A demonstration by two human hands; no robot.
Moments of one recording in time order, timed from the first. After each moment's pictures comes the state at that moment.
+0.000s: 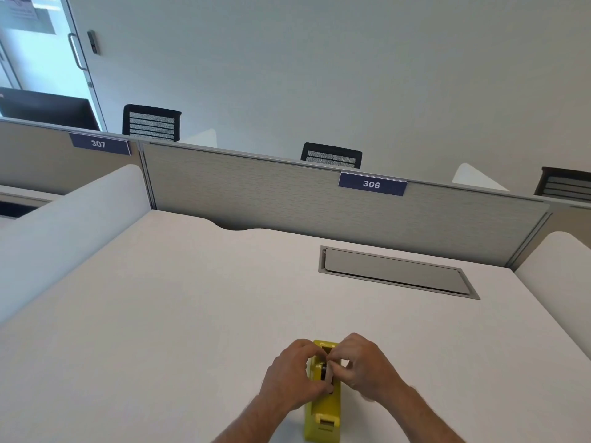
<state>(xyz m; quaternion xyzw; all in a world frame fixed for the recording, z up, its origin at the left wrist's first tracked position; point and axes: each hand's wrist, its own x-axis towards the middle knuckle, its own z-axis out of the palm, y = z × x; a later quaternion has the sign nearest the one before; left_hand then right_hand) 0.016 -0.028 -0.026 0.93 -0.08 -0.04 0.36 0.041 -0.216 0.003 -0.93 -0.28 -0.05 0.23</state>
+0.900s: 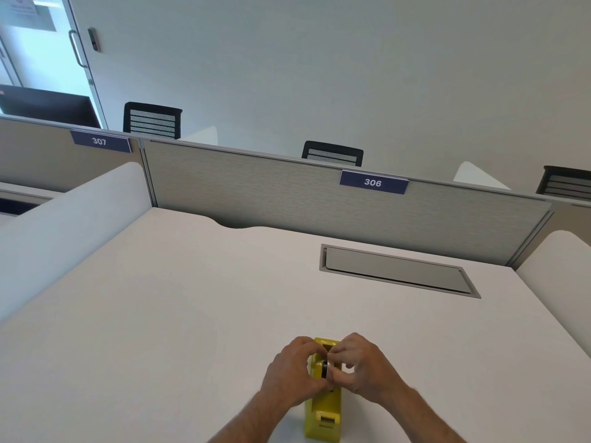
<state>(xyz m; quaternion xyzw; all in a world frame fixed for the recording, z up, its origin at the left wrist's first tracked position) 0.016 -0.028 -0.025 0.93 -0.09 -0.03 0.35 0.036 -0.218 -0.001 -0.92 -0.30 -0.05 0.24</state>
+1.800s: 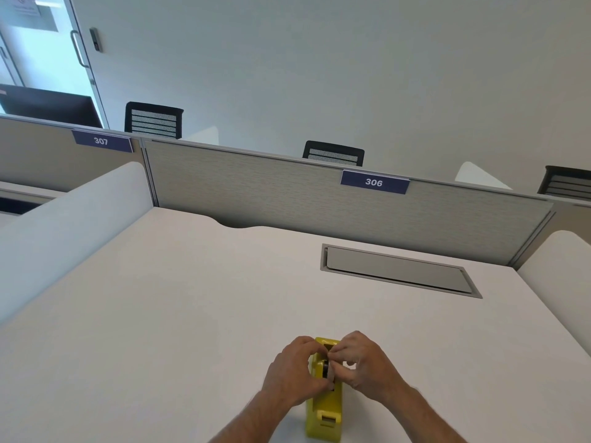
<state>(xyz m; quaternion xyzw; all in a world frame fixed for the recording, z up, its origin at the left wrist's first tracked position) 0.016 -0.028 -0.024 0.93 -0.09 -0.03 0.36 0.037 -0.217 -0.001 -0.92 -0.29 -0.05 0.26</state>
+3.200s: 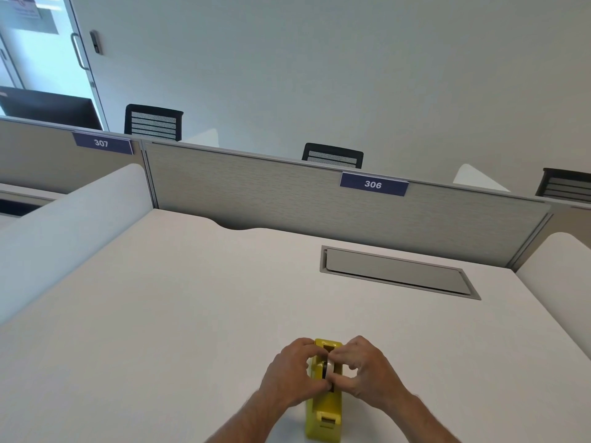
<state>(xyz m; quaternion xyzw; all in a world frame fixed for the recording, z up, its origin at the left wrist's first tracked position) 0.018 -0.025 -0.024 0.93 -0.09 -0.06 0.36 0.028 -0.219 -0.003 -0.93 -0.26 -0.05 0.26</state>
